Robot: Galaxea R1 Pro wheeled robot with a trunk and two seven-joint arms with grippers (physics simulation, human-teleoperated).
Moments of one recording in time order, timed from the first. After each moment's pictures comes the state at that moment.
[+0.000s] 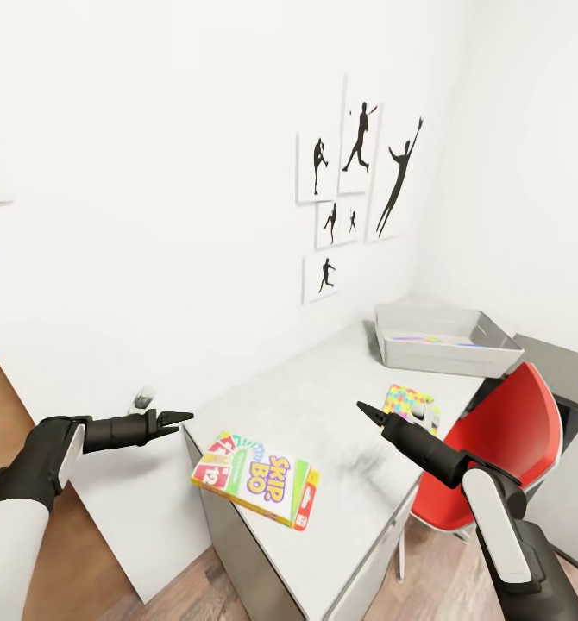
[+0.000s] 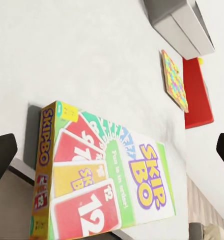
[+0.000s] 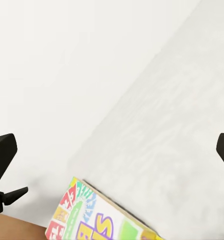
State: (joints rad) left arm -0.75 0.26 0.30 -0.79 -0.07 0.93 -1.20; right arm -0.34 -0.05 -0.12 -1.50 -0.77 0.73 0.26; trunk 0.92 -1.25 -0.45
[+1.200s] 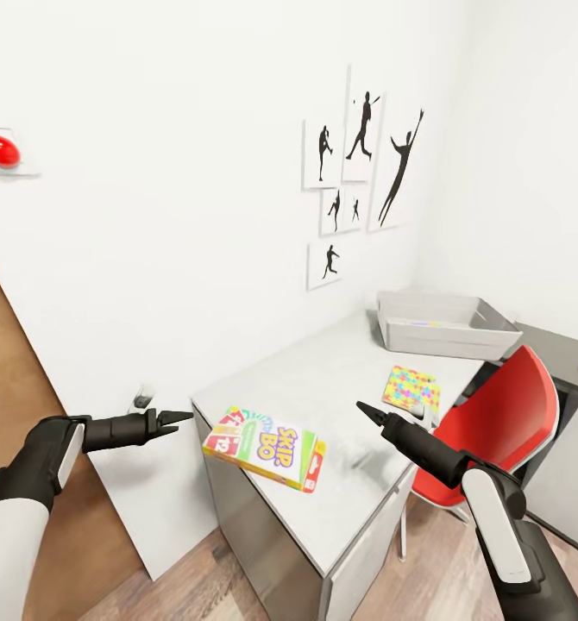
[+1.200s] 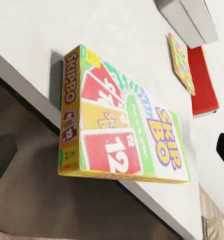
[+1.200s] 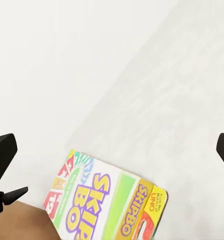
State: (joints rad) left arm -0.75 0.26 0.30 -0.79 -0.07 0.93 -1.21; right arm -0.34 -0.05 -0.12 -1.50 -0.77 0.73 0.26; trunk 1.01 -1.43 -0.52
